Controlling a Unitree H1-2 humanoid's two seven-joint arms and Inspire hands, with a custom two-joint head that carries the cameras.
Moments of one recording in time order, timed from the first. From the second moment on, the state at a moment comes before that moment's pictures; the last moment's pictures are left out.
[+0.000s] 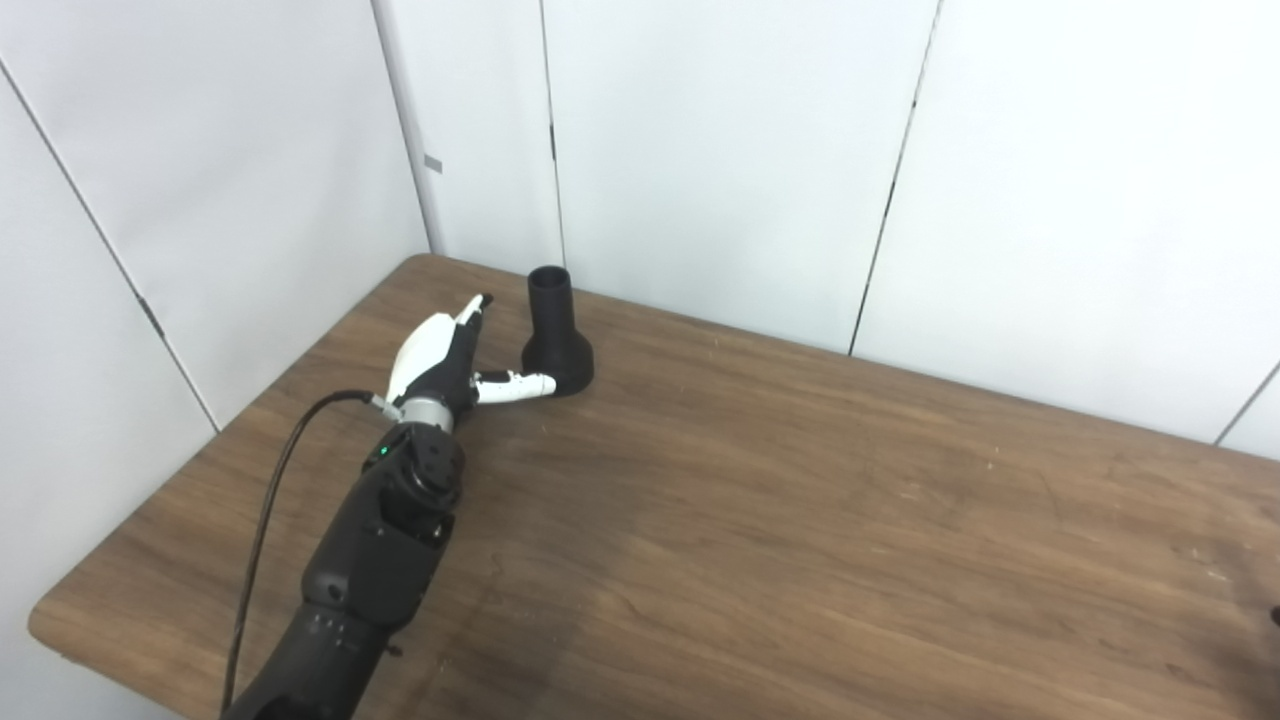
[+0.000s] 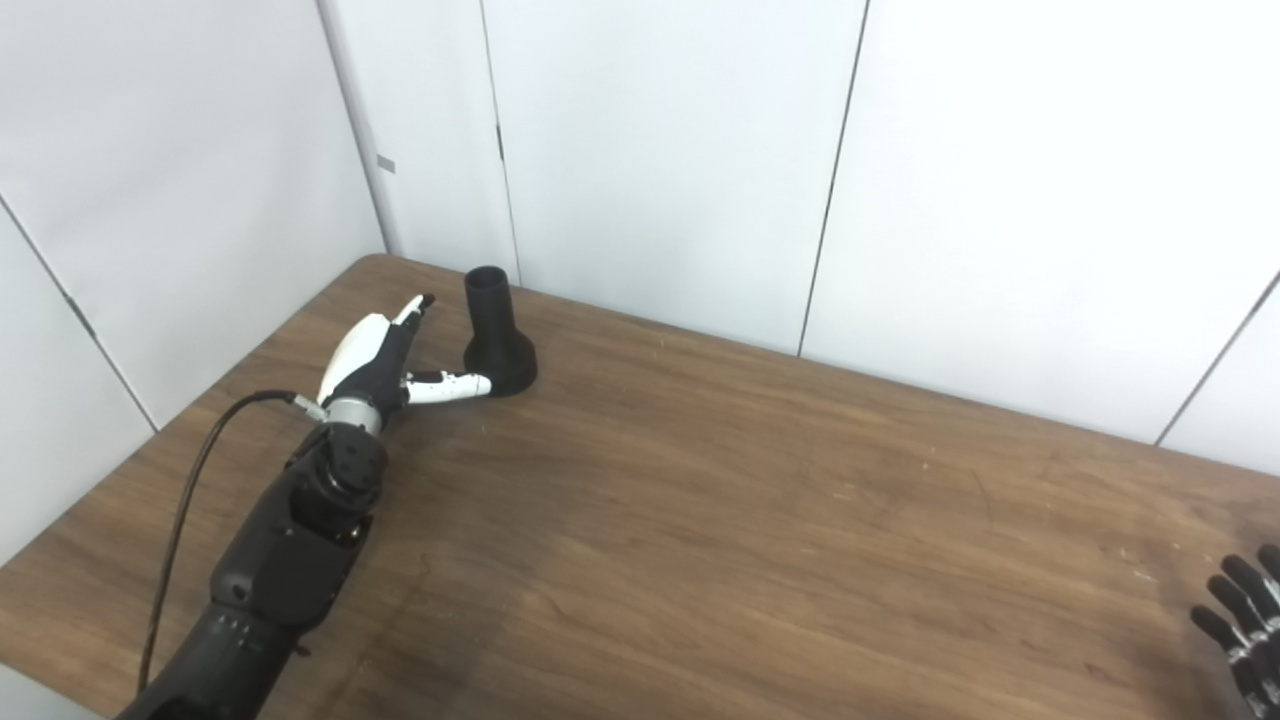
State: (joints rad) left arm -0.33 0.44 0.14 0.14 0.52 0.47 -0.01; right arm -0.13 -0.27 -0.20 0.16 0.27 -0.13 0.24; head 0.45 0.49
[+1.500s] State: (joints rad) left arm -0.50 0.44 -0.01 0.34 0.54 0.47 -0.04; right arm -0.09 -0.27 -0.18 0.10 0.20 -0.10 0.20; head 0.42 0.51
